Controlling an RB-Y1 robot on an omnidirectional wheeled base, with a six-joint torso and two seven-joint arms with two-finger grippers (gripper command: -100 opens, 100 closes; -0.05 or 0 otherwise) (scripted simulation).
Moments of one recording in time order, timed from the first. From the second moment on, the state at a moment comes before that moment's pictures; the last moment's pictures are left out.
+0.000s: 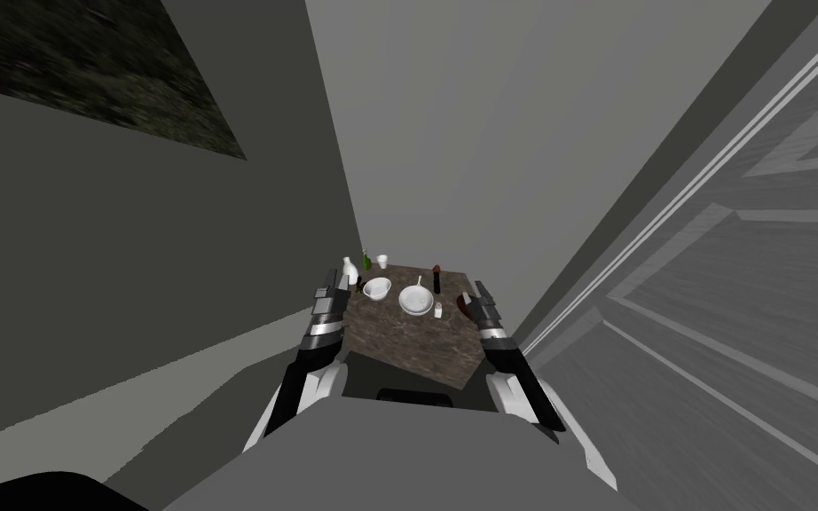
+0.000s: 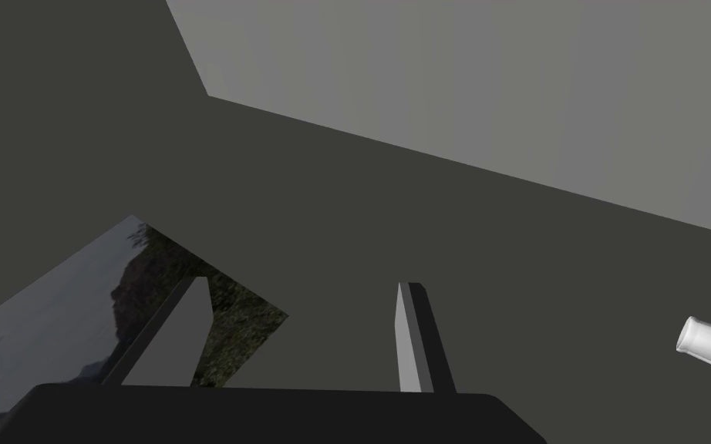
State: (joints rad) left arm 0.53 -0.01 -0.07 -2.36 0.04 -0.40 -0.08; right arm 0.43 -0.18 0.09 -2.15 -0.01 -0.24 -0.23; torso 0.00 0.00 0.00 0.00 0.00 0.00
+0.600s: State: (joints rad) left arm 0.53 -0.01 -0.07 -2.36 0.04 -0.40 -0.08; right arm 0.36 -0.19 0.16 -2.03 -0.16 -0.10 -0.37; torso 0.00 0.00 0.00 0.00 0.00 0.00
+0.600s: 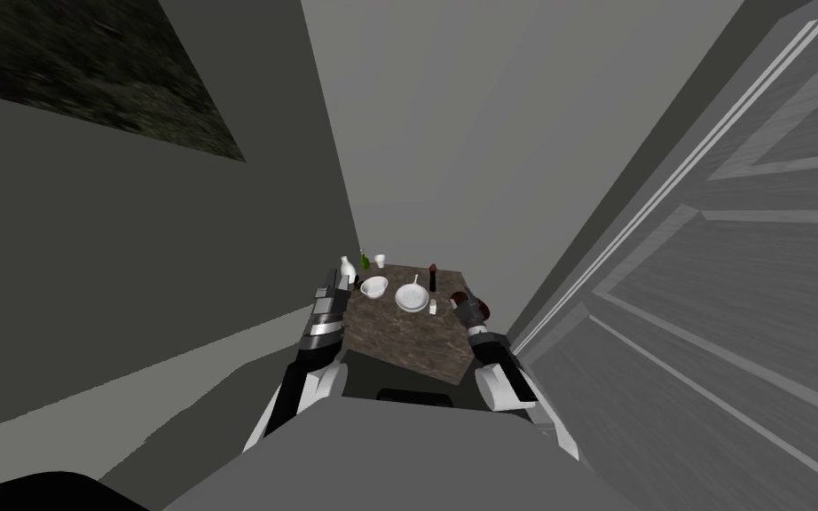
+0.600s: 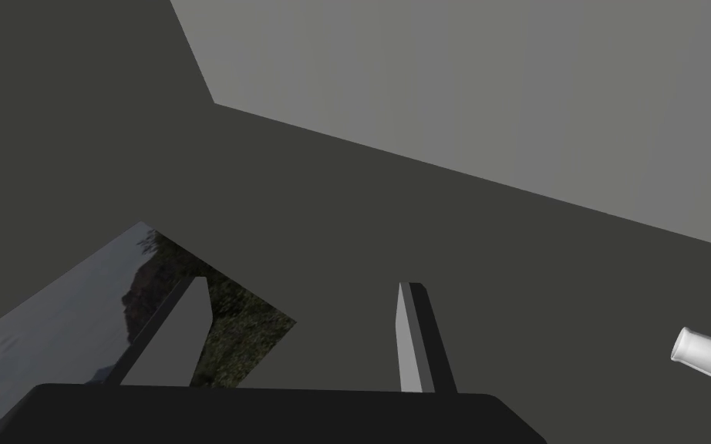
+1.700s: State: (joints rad) left arm 0.53 -0.01 -0.07 -2.36 0.04 -0.40 -0.08; right arm 0.32 -0.19 0.23 -1.90 -0.47 0.11 -0.62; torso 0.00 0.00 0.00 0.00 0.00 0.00
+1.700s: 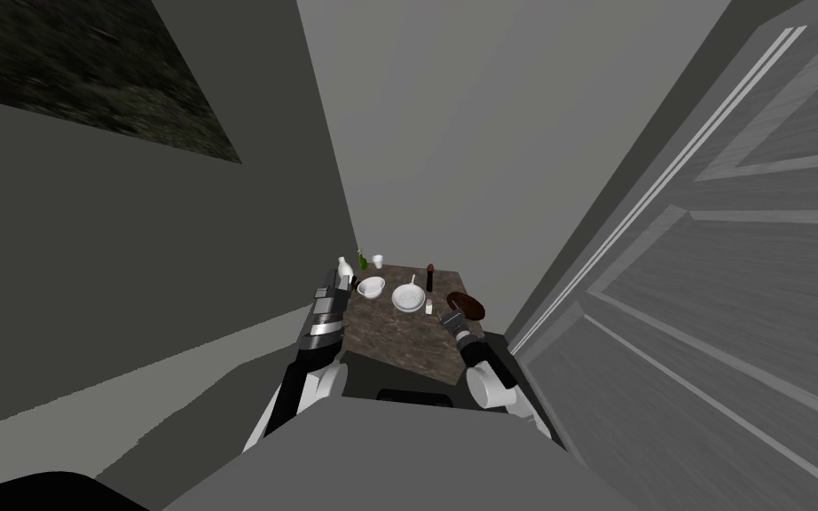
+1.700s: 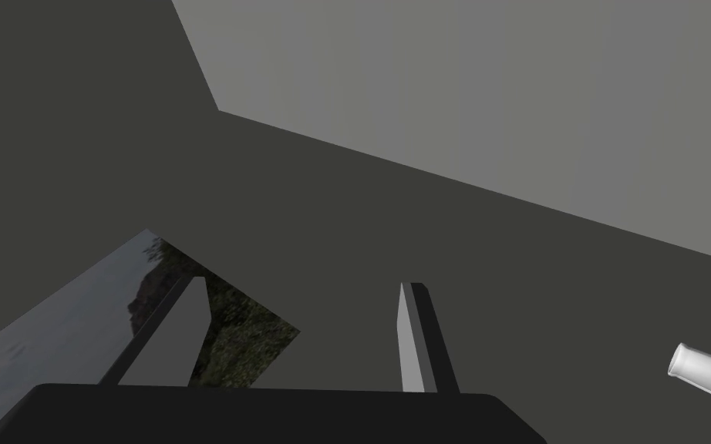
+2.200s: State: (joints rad) left arm 0.53 -0.01 -0.07 -2.36 0.04 -0.40 -0.08; right arm 0.30 -0.17 0.26 -1.85 -0.59 0.18 -0.73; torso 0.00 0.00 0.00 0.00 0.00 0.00
